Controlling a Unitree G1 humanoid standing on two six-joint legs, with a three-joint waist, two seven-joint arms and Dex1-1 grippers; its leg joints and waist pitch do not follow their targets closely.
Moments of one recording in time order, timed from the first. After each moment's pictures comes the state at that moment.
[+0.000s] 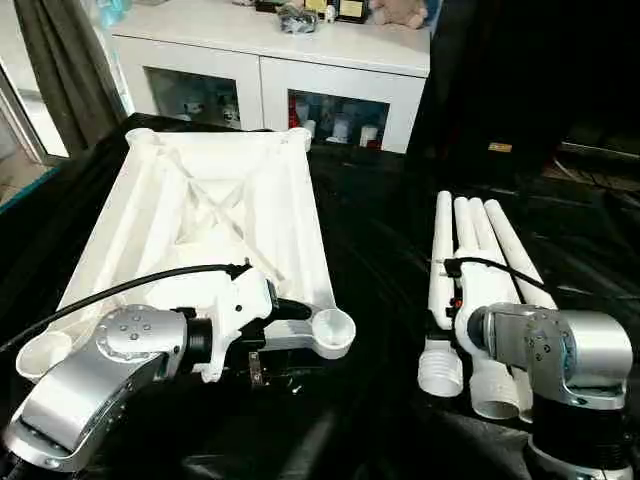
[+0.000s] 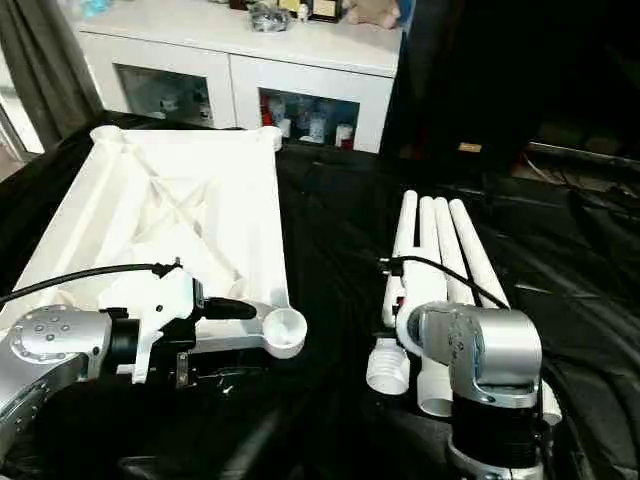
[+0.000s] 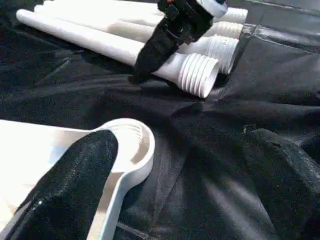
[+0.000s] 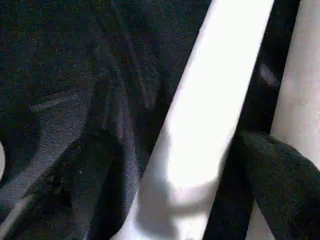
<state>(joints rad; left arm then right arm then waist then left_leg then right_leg) -0.16 0.67 -0.25 -0.41 -0.39 0.58 -0.93 -0.37 -0.11 -0.17 -0.28 0.17 1.61 0.09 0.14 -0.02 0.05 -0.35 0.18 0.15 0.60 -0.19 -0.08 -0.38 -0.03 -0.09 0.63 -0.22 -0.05</state>
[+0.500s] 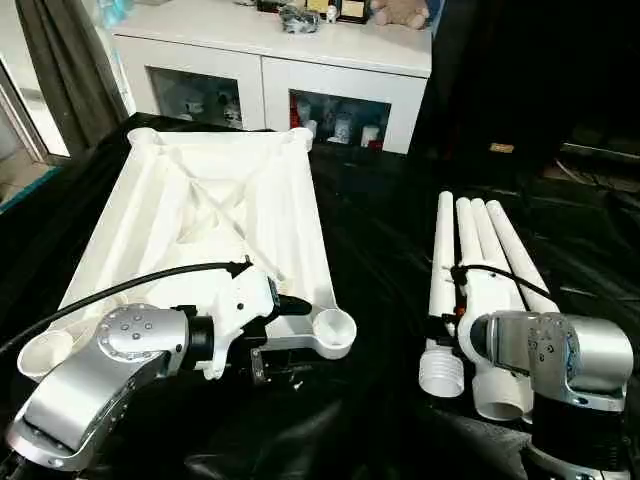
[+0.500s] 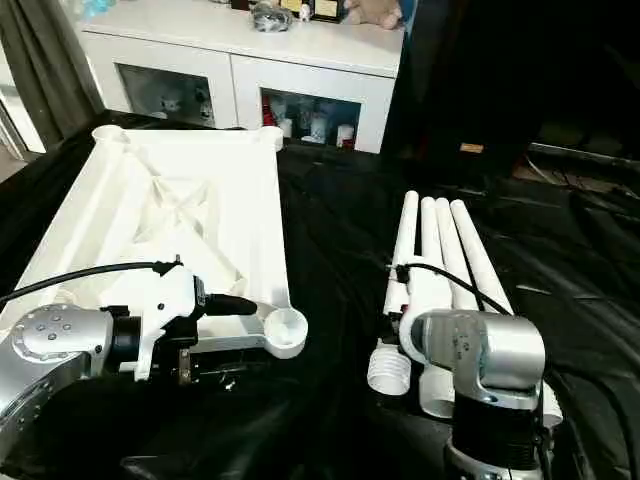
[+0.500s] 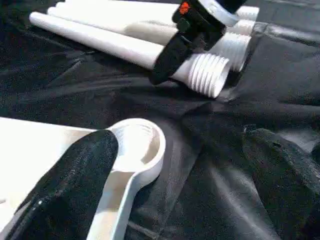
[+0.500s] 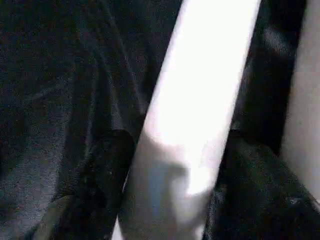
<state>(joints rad) -0.16 0.66 -0.25 -0.41 -0.36 0.57 -0.91 -0.36 -0.07 -0.26 -0.22 0.17 1.61 0.08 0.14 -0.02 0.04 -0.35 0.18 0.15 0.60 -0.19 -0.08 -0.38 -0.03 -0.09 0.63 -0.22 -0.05</state>
